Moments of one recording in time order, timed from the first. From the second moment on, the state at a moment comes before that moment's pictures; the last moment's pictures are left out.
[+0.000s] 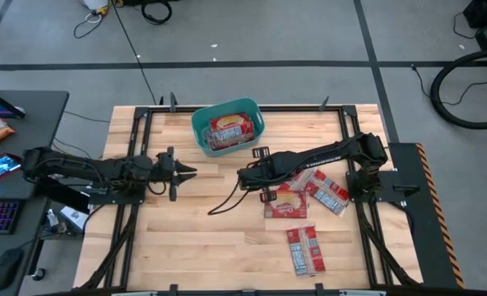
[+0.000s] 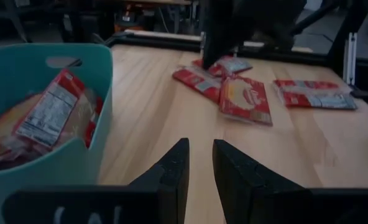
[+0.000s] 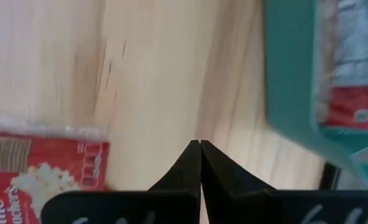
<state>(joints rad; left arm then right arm) -0.08 0.56 0.19 0.14 -0.24 -0.12 0.12 1.93 1.62 -1.05 0.41 -0.10</state>
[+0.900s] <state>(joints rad) -0.08 0.56 0.19 0.11 -0.24 -0.15 0.01 1.93 1.42 -0.92 -0.15 0.14</state>
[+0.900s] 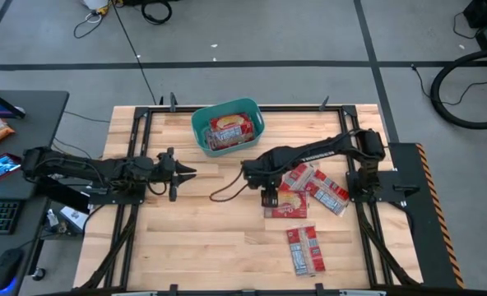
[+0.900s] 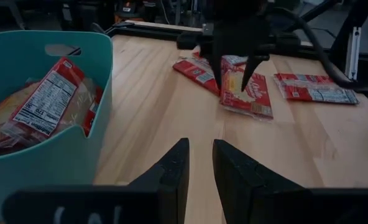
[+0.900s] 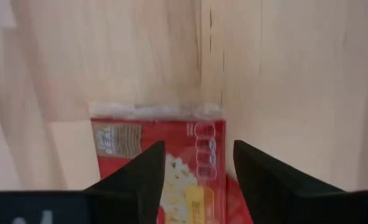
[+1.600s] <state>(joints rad) -0.08 0.56 0.19 0.10 -0.24 -0.13 -0.03 1.93 1.24 -0.79 -0.28 0.08</state>
